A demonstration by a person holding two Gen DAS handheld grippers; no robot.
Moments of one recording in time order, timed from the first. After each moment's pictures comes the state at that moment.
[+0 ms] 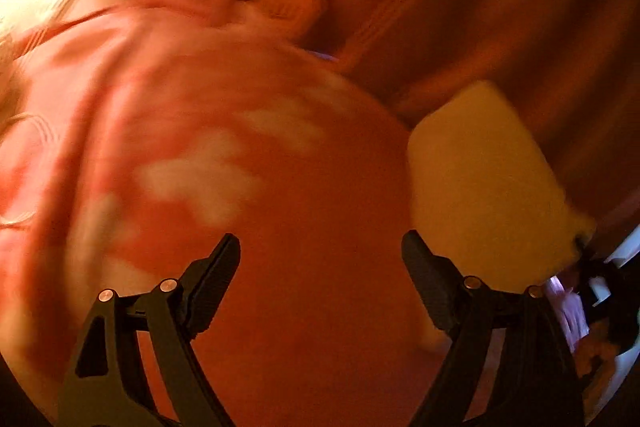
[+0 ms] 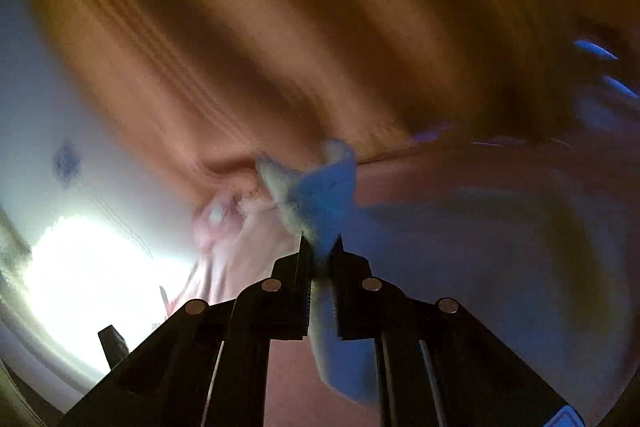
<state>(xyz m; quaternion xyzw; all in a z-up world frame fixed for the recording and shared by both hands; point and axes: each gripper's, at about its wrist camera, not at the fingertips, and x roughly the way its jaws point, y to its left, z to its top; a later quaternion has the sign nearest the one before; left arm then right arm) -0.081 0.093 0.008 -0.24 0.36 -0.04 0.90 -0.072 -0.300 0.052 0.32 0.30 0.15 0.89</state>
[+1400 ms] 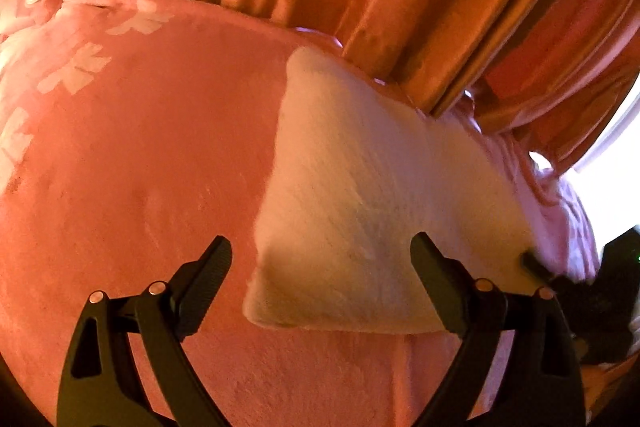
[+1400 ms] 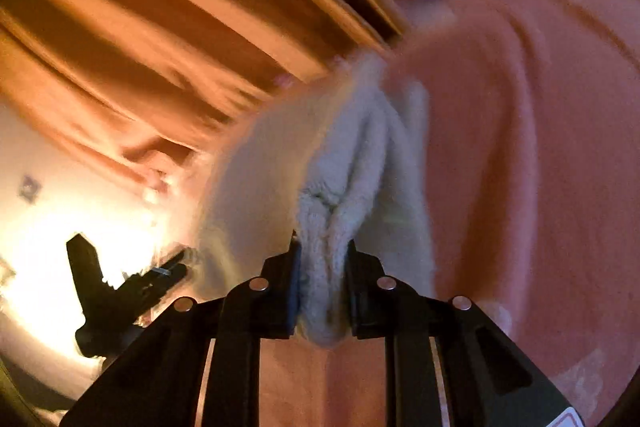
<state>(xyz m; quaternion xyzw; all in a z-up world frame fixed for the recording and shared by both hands) -0.050 -0.120 -0.037 -0.12 0.45 -0.15 0.87 -0.138 -0.411 -0.020 0.34 0.38 0.11 0.86</state>
